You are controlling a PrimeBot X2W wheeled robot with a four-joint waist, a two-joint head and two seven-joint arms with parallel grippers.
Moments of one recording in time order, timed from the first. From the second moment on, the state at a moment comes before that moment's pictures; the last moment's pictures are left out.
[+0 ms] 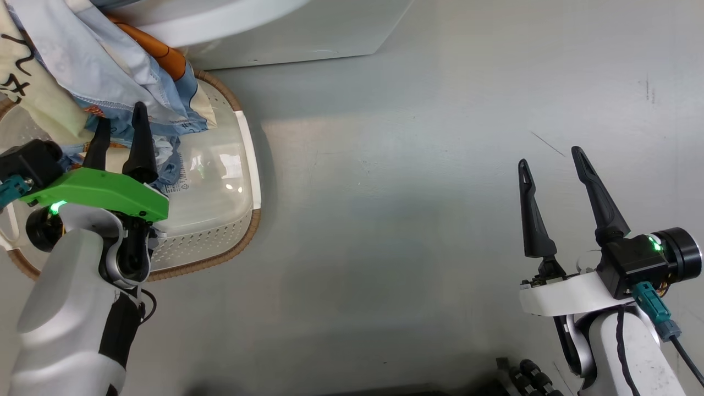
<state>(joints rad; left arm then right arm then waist) -0.59 0.18 -0.23 0.57 -0.83 -0.12 -0.20 -0.11 -0.07 0.19 -0.06 0.00 0.01 -0.26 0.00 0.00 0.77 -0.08</state>
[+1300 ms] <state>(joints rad) -0.78 0.24 -0.21 0.73 -0.85 -0.12 -0.26 -0.11 -0.08 0.20 -0.10 0.00 -0.01 -0.26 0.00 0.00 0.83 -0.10</state>
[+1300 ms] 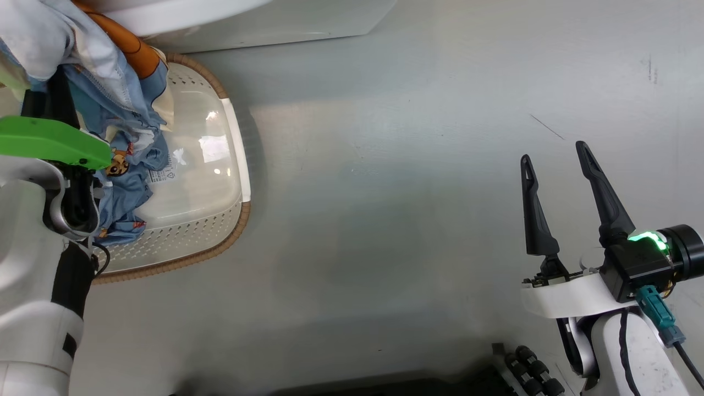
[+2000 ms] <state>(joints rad) -0.71 0.20 -0.12 0.58 -0.84 -0.12 -0.25 -0.12 -0.07 0.20 -0.07 0.02 -0.02 -0.26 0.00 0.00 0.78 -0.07</state>
